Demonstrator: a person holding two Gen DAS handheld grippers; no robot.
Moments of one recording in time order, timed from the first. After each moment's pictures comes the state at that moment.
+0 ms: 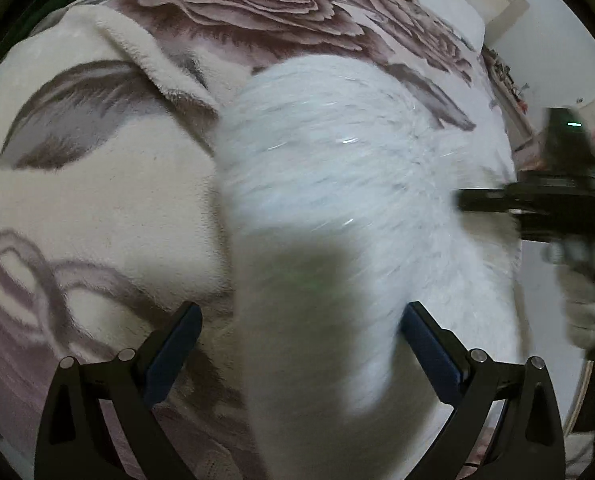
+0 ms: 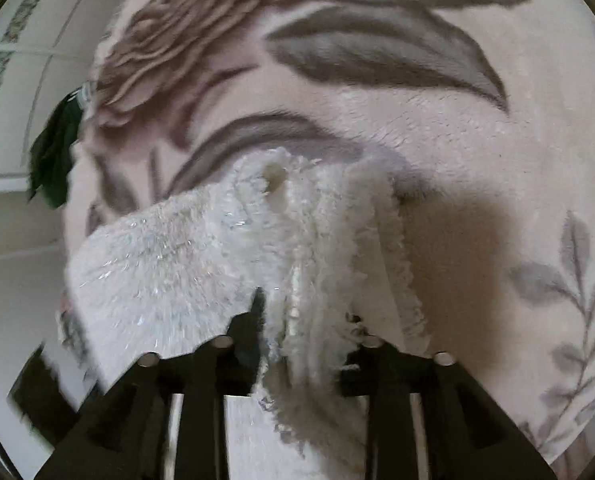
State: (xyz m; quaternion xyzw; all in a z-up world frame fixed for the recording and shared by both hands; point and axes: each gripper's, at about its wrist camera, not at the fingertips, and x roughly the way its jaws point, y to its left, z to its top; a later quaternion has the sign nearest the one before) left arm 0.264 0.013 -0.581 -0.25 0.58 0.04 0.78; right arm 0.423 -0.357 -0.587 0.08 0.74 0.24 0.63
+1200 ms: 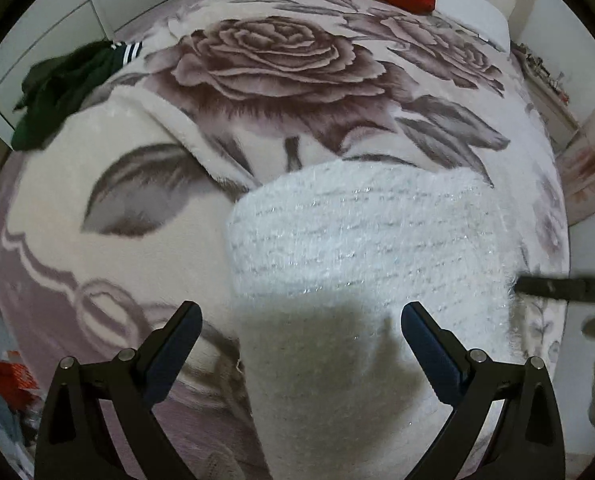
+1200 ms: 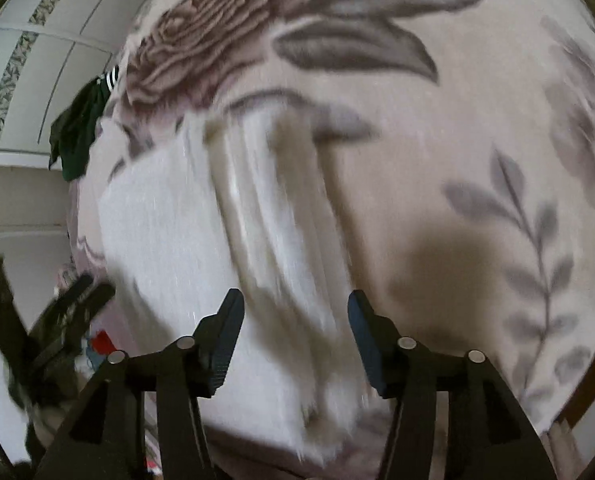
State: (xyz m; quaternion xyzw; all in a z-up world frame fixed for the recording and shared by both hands) left arm 0.281 -0.010 -0.517 -0.14 0.56 0.15 0.80; right arm 0.376 -0.410 -0.561 0.06 0.71 0.25 0.66
